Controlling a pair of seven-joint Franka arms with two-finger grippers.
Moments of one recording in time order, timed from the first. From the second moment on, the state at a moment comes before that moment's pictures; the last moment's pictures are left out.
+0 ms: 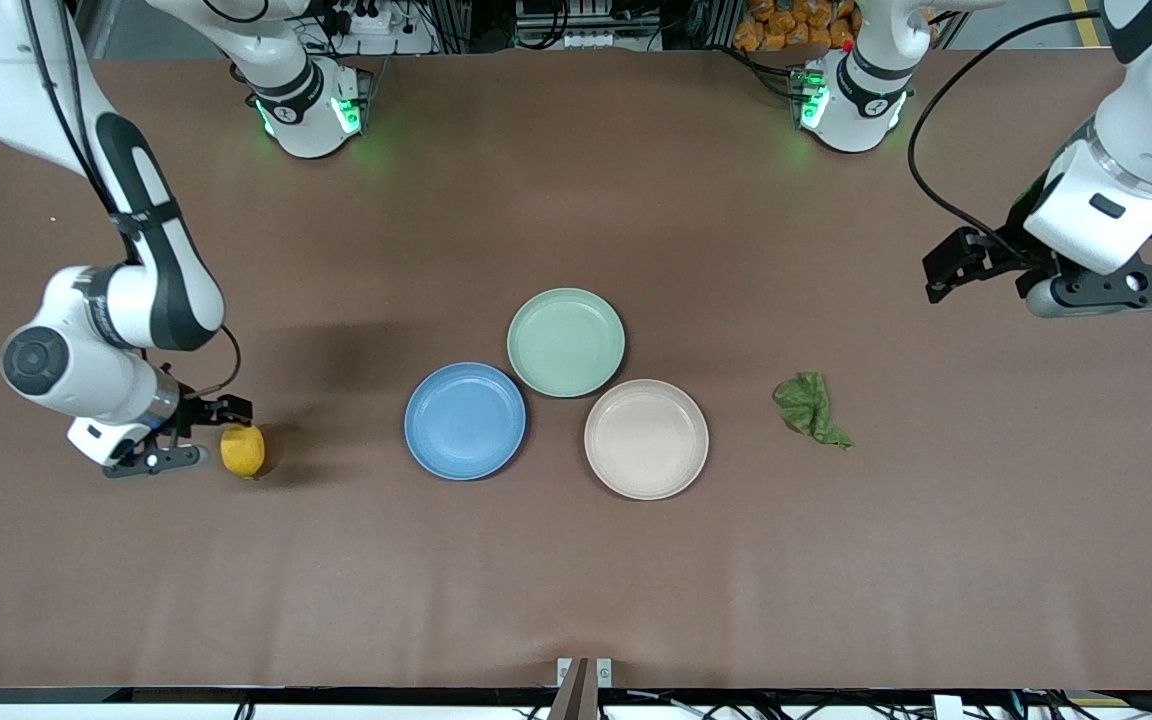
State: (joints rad) left arm -0.11 0.07 -0.13 -1.51 0.00 1.63 -0.29; right arm -0.08 0.44 0.02 -1.90 -0.05 2.30 -0.19
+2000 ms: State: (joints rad) left arm -0.11 0.05 -0.13 -1.52 0.00 1.63 -0.23; right arm -0.05 -0.05 0.00 -1.60 0.02 1.67 -0.15
